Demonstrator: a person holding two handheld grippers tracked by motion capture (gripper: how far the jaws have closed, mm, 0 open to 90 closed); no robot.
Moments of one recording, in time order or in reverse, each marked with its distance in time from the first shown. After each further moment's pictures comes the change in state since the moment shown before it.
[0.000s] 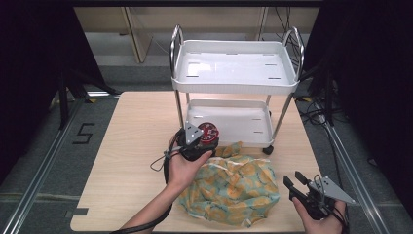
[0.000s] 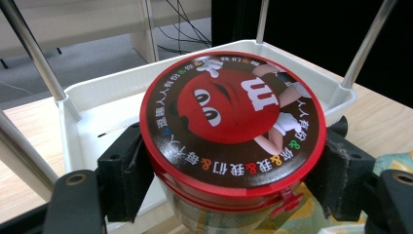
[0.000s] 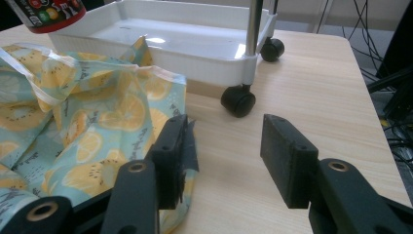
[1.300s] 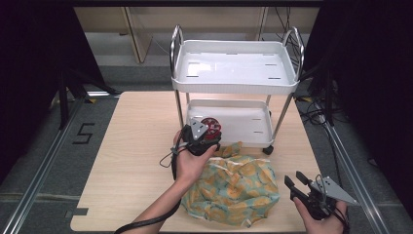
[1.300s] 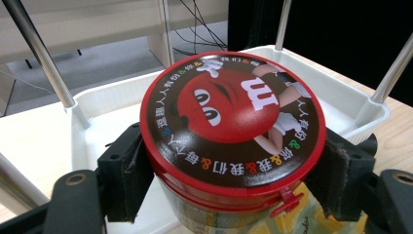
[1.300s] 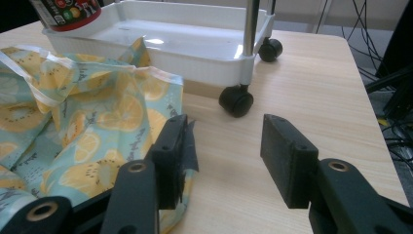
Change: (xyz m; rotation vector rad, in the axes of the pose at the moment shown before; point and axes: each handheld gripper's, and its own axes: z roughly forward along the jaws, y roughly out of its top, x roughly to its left) left arm -0.004 0.005 0.021 -0.015 0.064 -0.009; right arm -0.002 0.000 -0.001 -0.004 0.003 0.013
